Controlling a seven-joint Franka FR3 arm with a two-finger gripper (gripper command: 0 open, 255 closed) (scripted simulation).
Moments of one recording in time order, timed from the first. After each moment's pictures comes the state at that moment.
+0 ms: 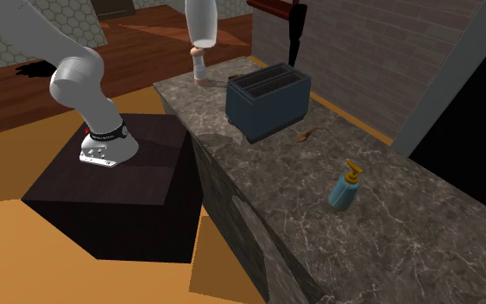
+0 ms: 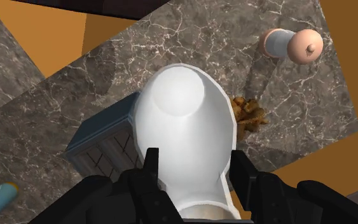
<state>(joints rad) 0.26 -0.43 0.27 -1.76 0.06 1.46 0.44</state>
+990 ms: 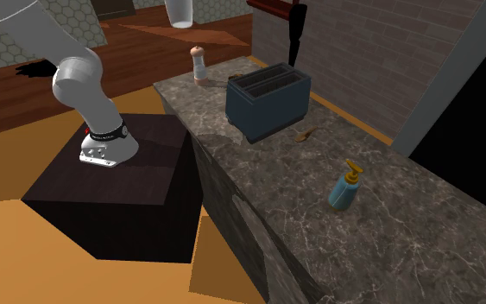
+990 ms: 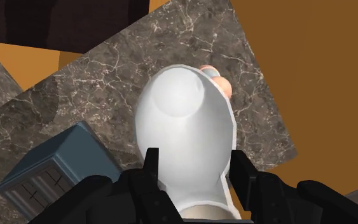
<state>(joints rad) 0.33 -0.31 0.60 -1.56 0.09 1.38 0.85</state>
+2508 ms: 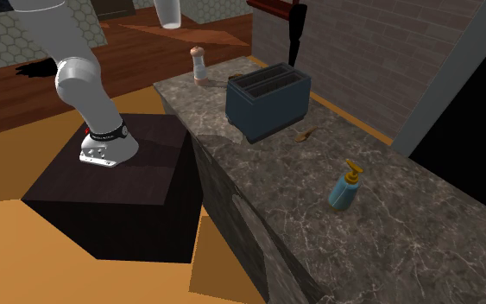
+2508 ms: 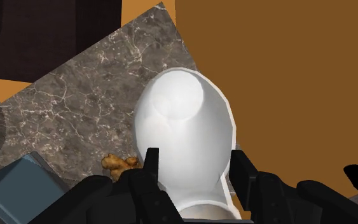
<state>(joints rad) 0.44 -0.02 0.92 -1.42 -0.10 1.45 1.26</state>
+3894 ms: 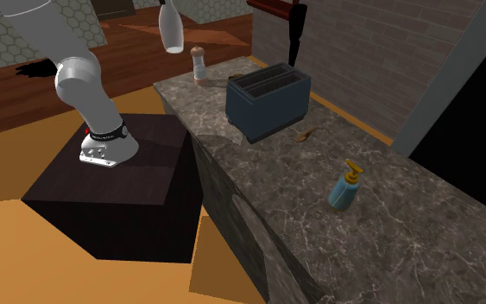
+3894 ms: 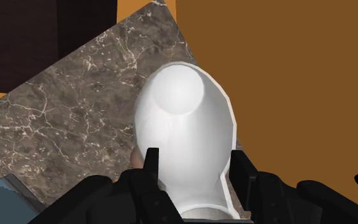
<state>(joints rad) 0.42 -0.16 0.87 -1.82 0.01 1.76 1.21</state>
